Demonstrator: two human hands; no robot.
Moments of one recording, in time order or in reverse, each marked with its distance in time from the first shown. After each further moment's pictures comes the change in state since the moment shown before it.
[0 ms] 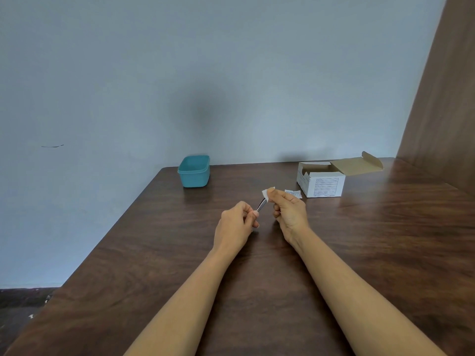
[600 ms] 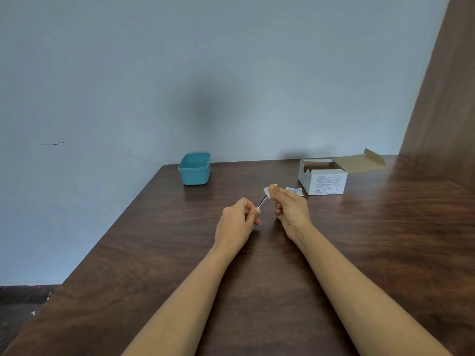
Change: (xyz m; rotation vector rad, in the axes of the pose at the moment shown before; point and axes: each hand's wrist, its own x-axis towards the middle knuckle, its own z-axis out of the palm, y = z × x) left_hand -0.001 0.001 0.000 -0.005 0.016 0.027; right_hand -0.001 -0.004 -0.001 -0.012 0.001 0.027
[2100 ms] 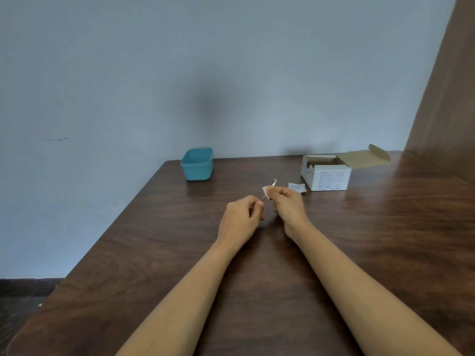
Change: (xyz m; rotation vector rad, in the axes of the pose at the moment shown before) left_hand -0.002 0.002 0.002 -0.007 0.021 0.076; right_hand -0.009 0.001 0.009 -0.310 -0.011 -0.065
